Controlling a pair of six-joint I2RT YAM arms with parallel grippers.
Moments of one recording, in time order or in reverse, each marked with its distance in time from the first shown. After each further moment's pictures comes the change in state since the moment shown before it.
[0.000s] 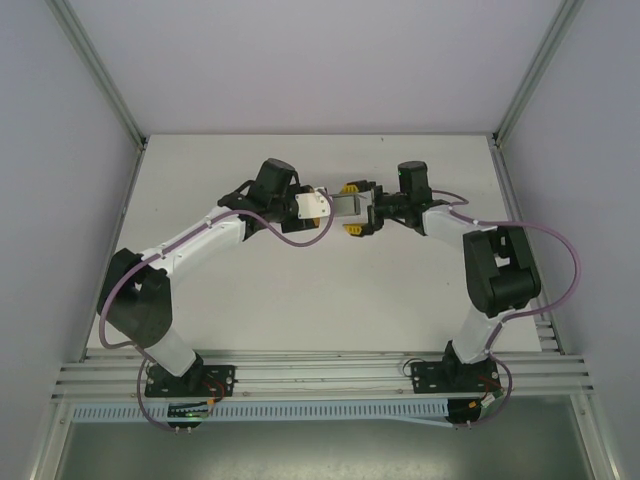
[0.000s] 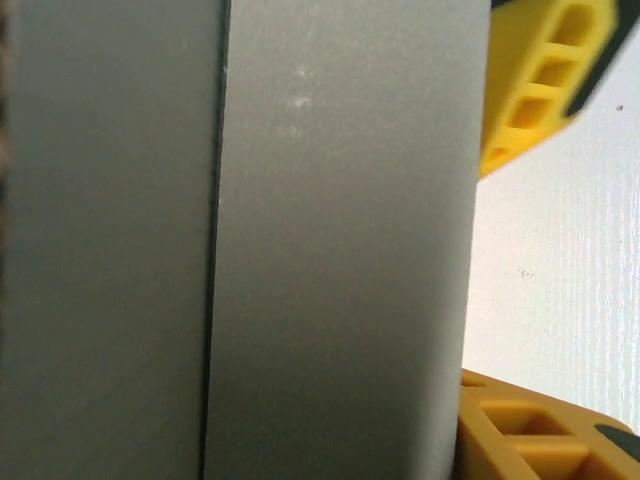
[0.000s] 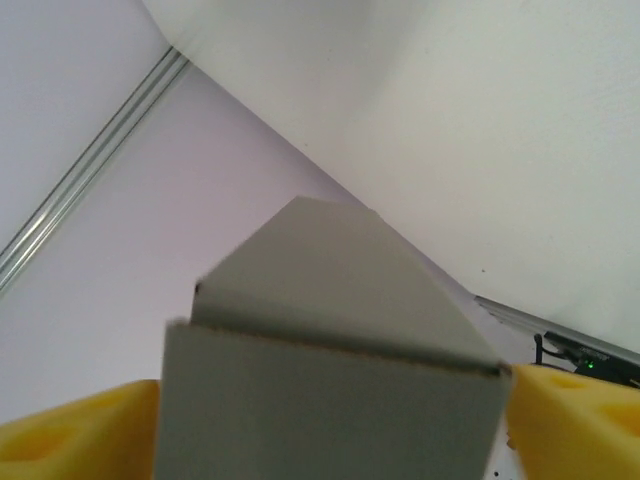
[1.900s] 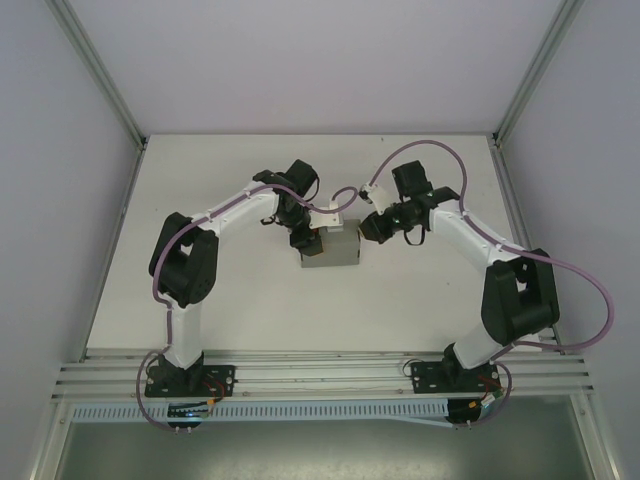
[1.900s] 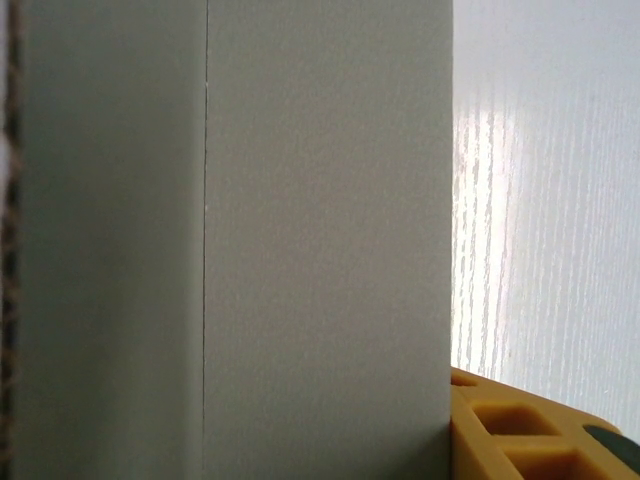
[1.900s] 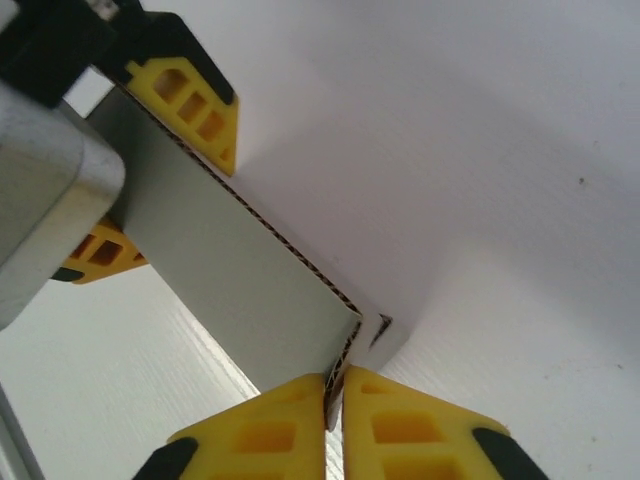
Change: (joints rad) left arm 0.003 0.367 0.339 -0.556 0.222 -0.081; right arm 0.085 -0.176 0.125 -0.729 0.463 -1.997
